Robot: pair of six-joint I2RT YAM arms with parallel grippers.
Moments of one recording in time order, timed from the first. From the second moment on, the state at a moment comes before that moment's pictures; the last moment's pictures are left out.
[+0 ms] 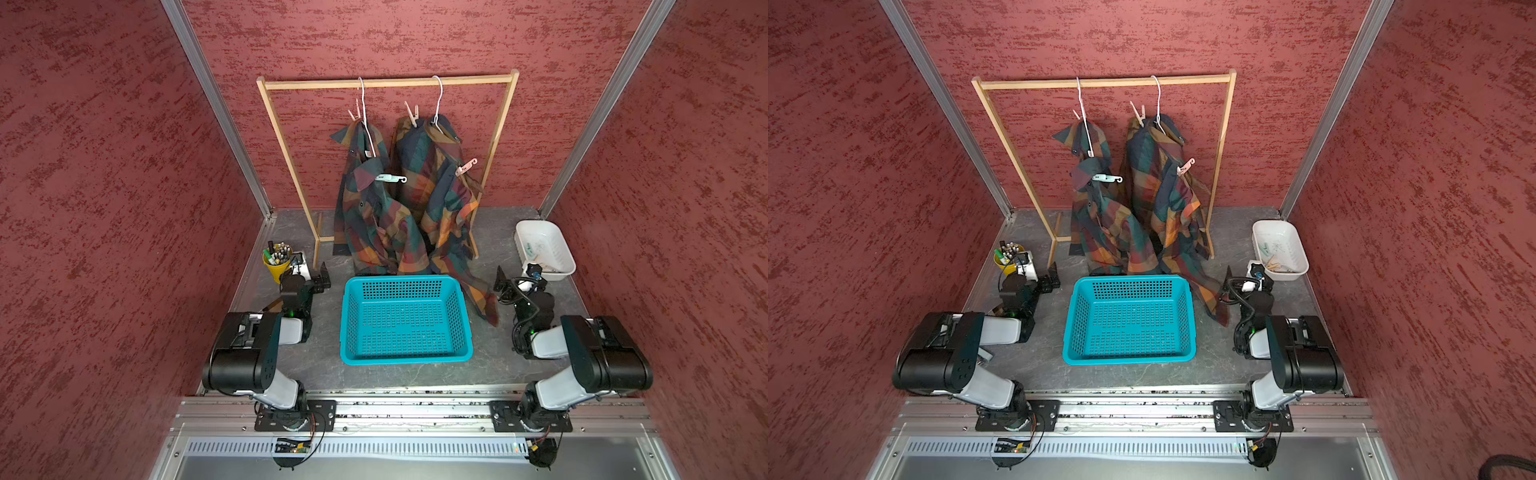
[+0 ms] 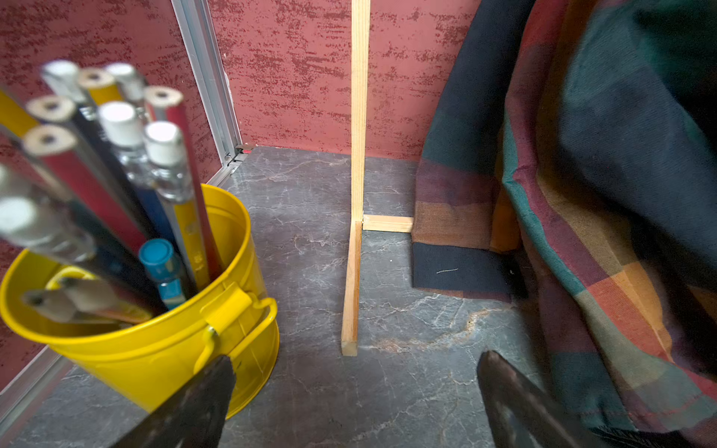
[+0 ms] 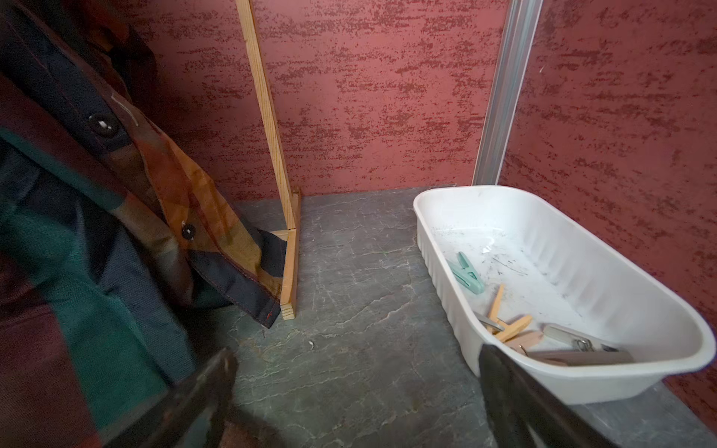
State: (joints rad) left arm 0.01 1.53 0.36 0.93 -0.11 -0.09; right arm -0.04 1.54 0.21 1.28 0.05 0.07
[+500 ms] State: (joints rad) left arm 0.01 1.53 0.36 0.93 -0.09 -0.10; right arm -0.04 1.54 0.21 1.28 0.05 0.07
